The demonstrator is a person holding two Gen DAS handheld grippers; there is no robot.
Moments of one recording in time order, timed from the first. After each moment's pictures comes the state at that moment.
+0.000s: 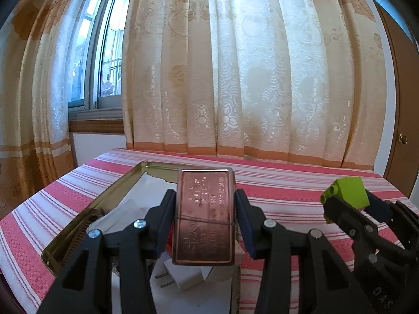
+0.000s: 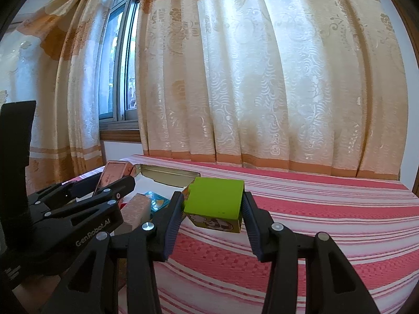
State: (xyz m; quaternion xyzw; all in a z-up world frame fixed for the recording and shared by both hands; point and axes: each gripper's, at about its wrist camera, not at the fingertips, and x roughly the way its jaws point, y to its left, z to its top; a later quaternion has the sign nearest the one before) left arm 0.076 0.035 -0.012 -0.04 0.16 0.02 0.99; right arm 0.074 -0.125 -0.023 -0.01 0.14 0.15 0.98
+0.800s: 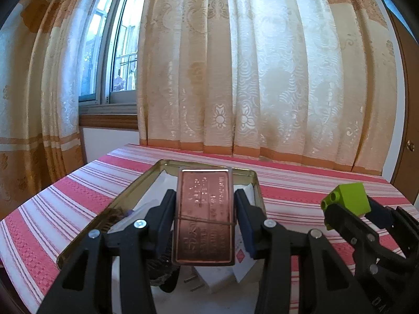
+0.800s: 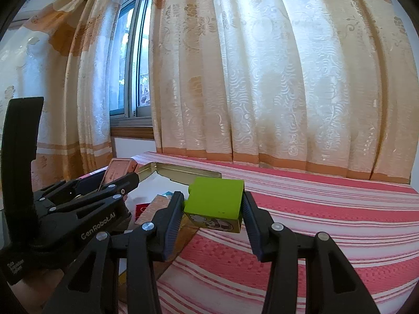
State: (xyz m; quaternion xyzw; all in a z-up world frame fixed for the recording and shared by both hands) left arm 0.079 0.065 -0.013 -0.06 0.16 0.04 0.98; right arm 0.079 -0.093 -0.023 -0.02 0.15 0.17 0.97
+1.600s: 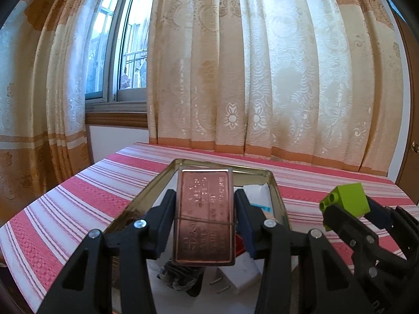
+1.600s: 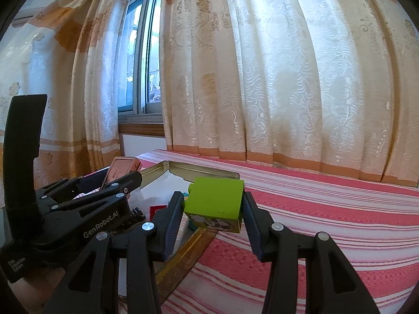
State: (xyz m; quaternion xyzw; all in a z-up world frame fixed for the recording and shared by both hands) left arm 0.080 0.090 -0.014 -0.05 0.17 0.06 0.98; right arm 0.084 -0.069 -0.023 -0.03 0.15 0.19 0.97
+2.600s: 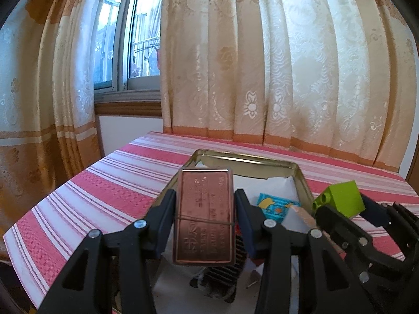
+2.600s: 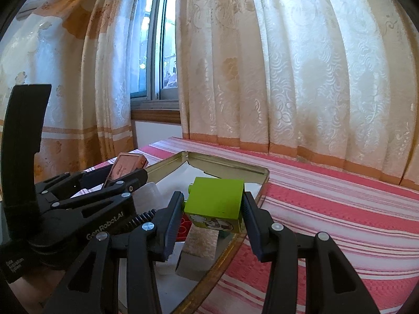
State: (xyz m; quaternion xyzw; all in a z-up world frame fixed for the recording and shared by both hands) left arm 0.098 0.120 -0.021 -0.05 0.21 0.08 0.97; right arm 0.110 -0.031 -0.028 -0.04 0.19 0.23 0.95
